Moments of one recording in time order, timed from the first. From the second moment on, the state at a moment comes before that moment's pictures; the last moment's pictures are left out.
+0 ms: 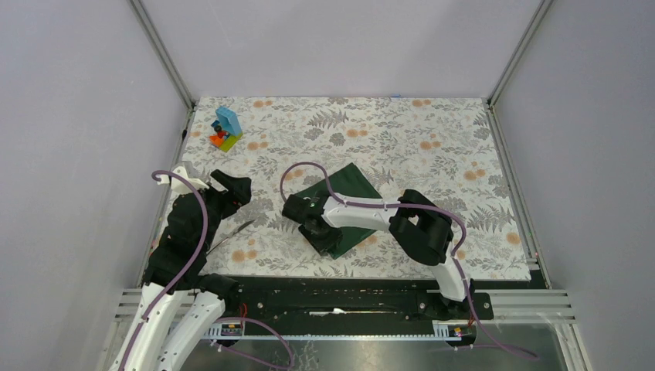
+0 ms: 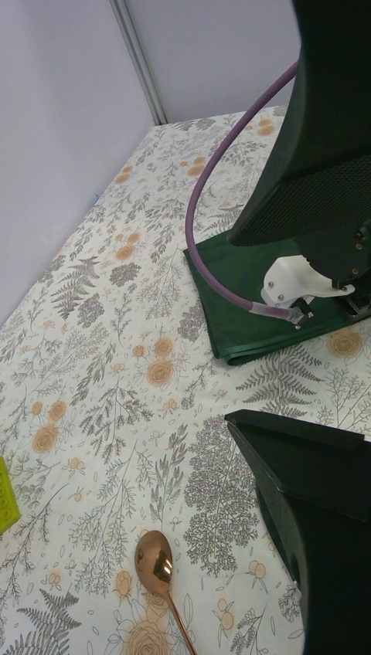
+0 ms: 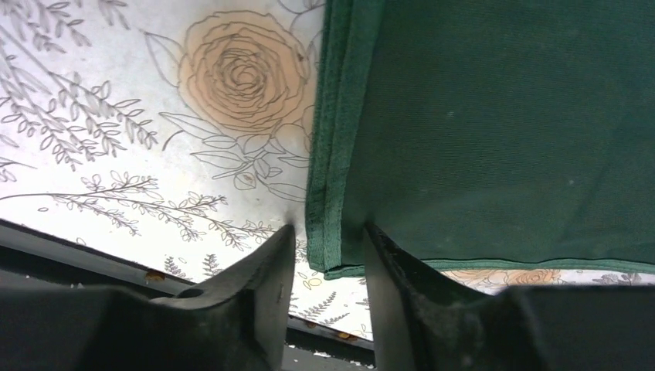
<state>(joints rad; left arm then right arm) -0.33 0.48 0.76 -0.55 -0.27 -0.71 1.12 2.09 1.53 -0.93 0.10 0.40</state>
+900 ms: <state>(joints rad) -0.33 0.81 0.58 -0.48 -0.04 -1.01 0.96 1.85 1.18 -0.56 -0.21 0.34</state>
